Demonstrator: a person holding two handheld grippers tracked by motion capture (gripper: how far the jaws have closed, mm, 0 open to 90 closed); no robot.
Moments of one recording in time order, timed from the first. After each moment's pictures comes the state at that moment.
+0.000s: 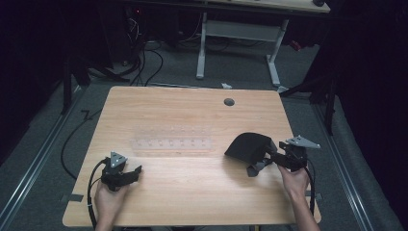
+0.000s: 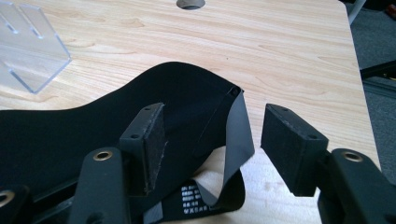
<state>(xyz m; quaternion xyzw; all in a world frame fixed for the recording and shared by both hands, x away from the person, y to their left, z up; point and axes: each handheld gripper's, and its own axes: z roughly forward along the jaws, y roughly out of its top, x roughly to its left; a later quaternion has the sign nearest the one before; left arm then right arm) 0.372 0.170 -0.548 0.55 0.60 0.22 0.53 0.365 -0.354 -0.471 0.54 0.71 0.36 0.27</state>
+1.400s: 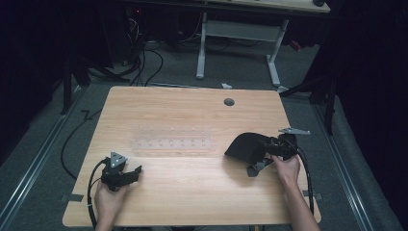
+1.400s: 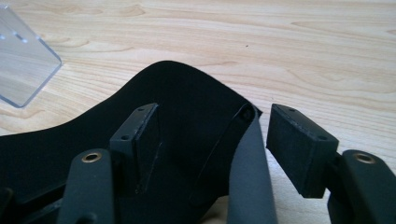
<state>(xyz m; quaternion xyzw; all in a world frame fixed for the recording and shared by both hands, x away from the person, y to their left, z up) 0.372 0.170 -0.548 0.55 0.60 0.22 0.53 0.421 -0.361 -0.500 0.56 0.71 0.38 0.18</state>
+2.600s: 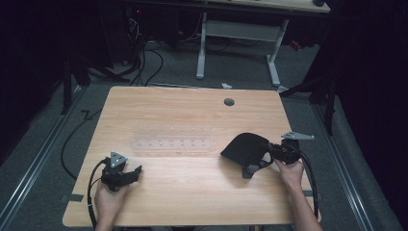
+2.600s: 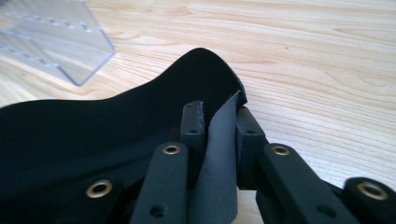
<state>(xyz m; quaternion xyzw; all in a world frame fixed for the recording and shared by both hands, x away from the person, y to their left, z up) 0.372 0.170 -0.548 0.55 0.60 0.22 0.53 0.402 -0.368 -0.500 0.50 0.74 0.43 0.15</state>
